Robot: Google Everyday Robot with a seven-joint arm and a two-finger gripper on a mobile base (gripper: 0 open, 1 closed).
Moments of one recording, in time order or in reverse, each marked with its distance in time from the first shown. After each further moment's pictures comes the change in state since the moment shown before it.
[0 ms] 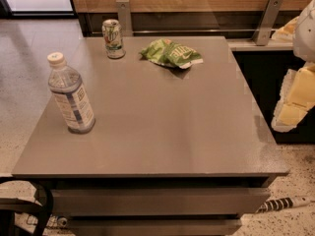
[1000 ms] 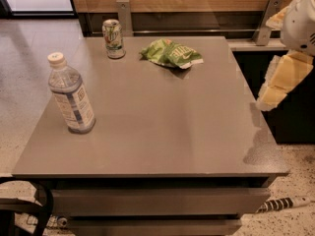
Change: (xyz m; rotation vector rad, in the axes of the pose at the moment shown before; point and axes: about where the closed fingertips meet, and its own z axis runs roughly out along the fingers) arm -0.009 -0.043 0.014 0.094 -0.039 0.017
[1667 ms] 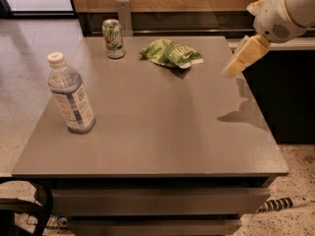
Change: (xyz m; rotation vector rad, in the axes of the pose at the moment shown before) arm -0.040 -0.089 0.062 0.107 -0.288 0.104
